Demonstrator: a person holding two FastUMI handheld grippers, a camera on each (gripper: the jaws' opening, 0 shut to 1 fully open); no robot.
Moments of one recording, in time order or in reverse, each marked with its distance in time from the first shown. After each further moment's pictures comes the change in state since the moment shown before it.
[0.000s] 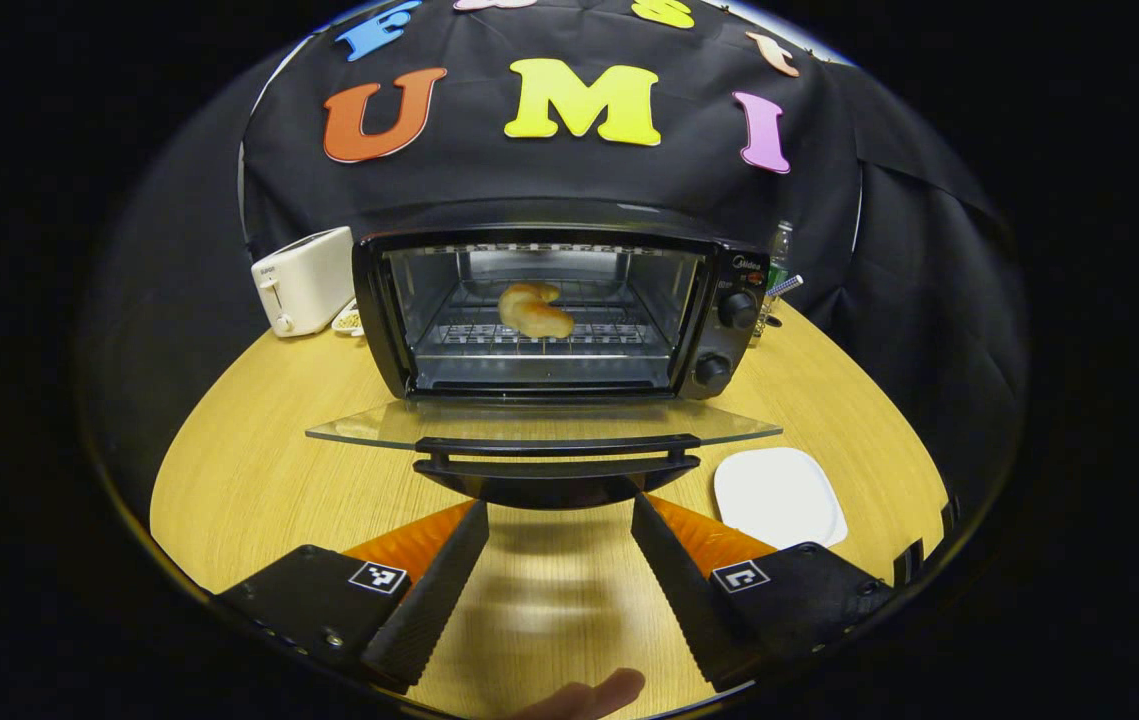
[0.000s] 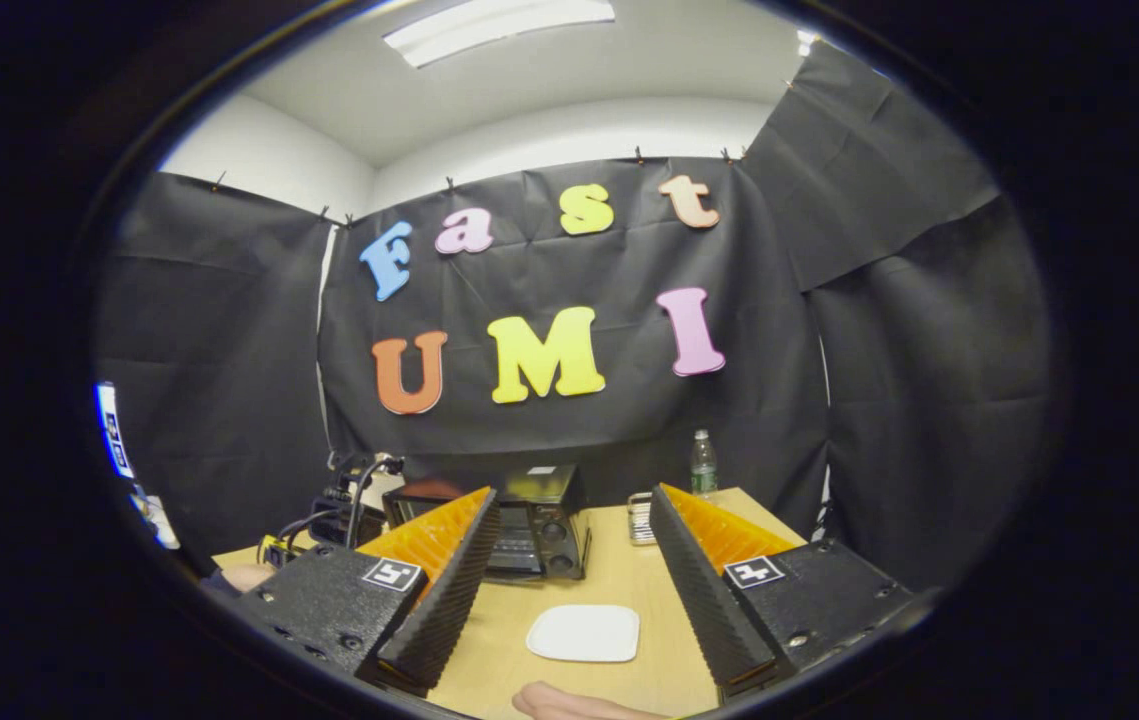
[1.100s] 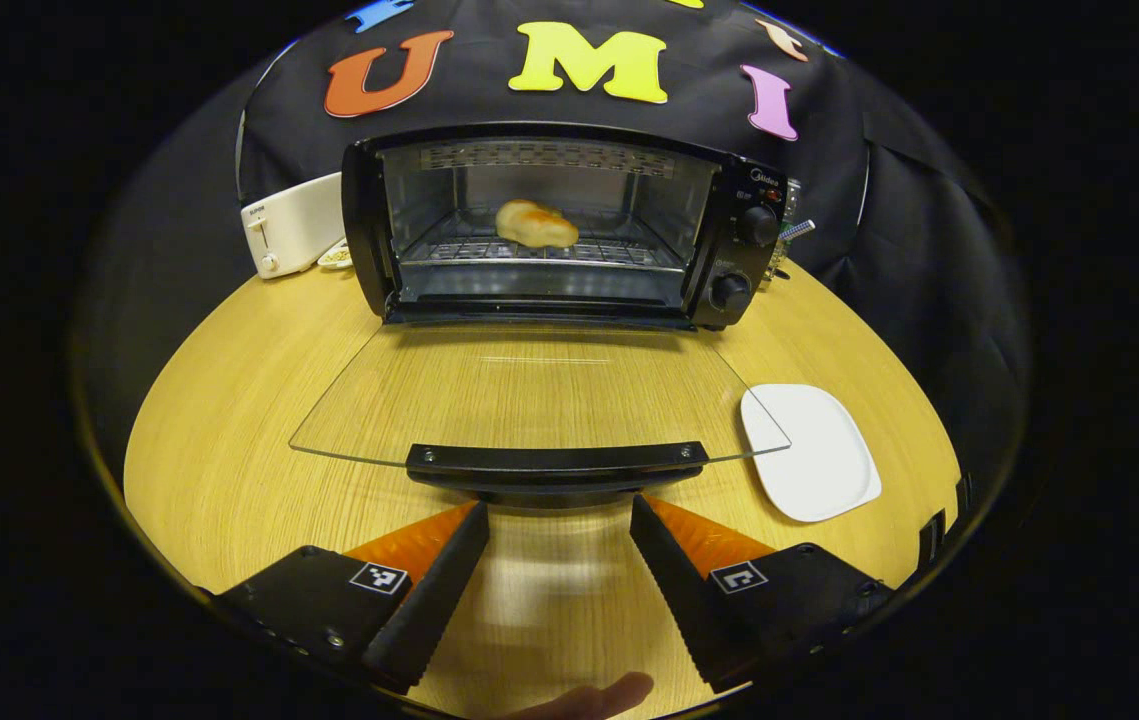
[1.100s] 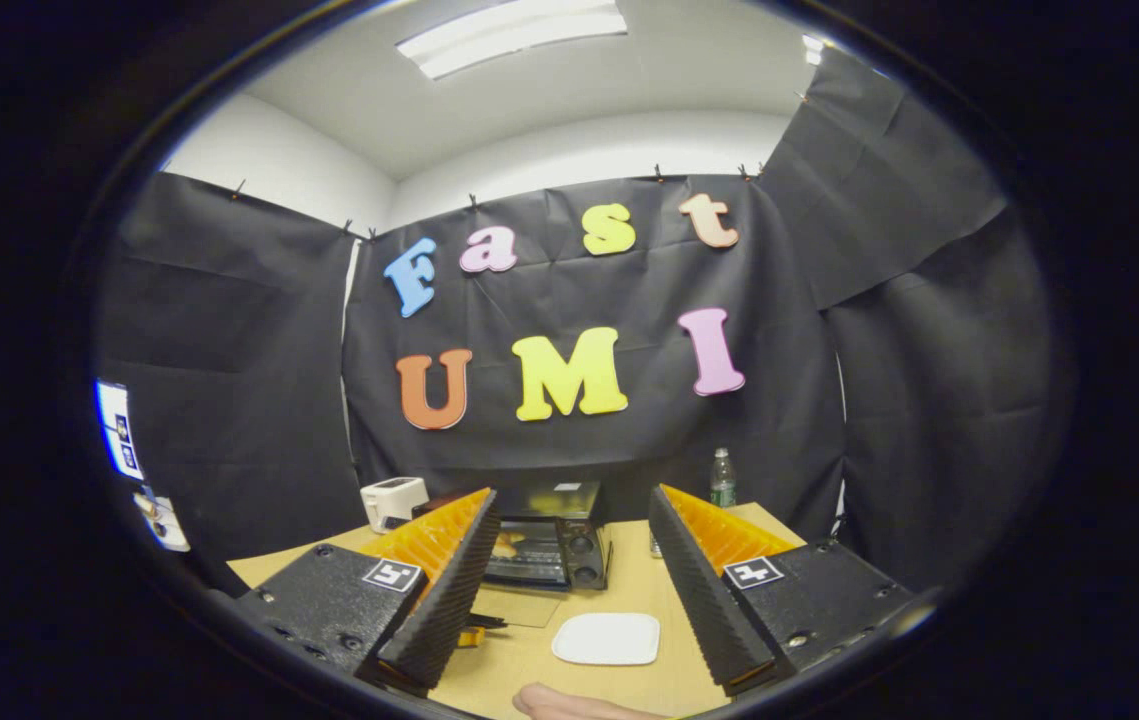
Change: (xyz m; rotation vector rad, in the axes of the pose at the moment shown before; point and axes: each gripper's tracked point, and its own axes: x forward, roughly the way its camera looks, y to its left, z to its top) left arm 0.020 0.000 -0.070 -0.030 0.114 -0.026; right arm -0.018 0.030 0.018 -0.004 -0.036 0.061
